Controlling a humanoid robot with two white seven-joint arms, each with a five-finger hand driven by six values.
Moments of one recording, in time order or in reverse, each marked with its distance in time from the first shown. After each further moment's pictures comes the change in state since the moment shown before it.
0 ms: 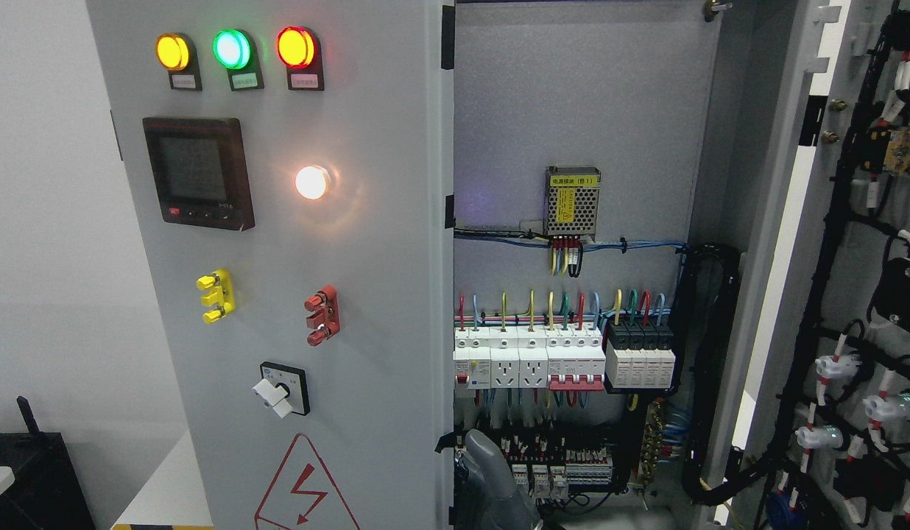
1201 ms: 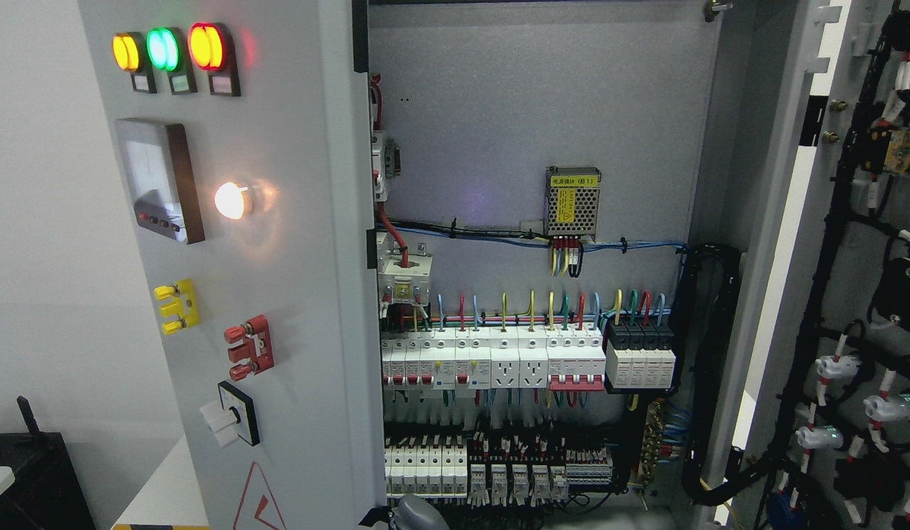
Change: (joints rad) left arm 0.000 0.000 0.000 0.000 0.000 -0.001 -0.004; right arm 0.043 0.034 0.129 -0.131 0.000 -0.003 0.014
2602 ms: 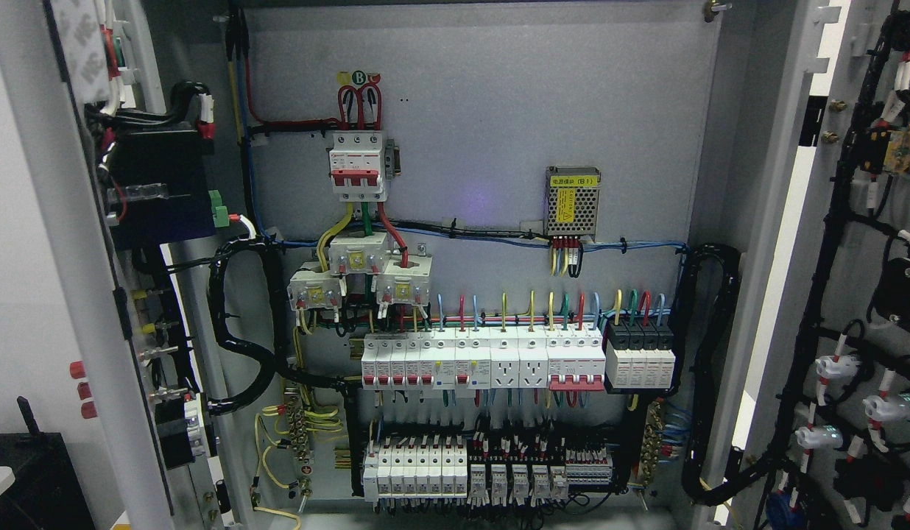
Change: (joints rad) left arm 0.000 0.000 0.000 0.000 0.000 0.000 0.005; right arm 0.040 0.072 0.151 -0.064 0.119 0.009 -0.014
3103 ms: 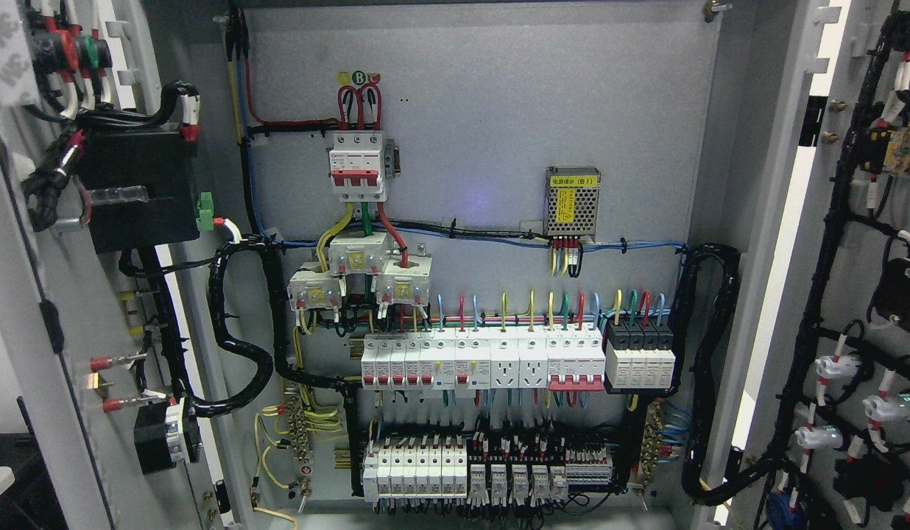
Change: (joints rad) left arm 0.000 0.000 0.000 0.000 0.000 0.000 0.002; right arm 0.001 0.043 0.039 0.016 0.114 0.004 -0.023
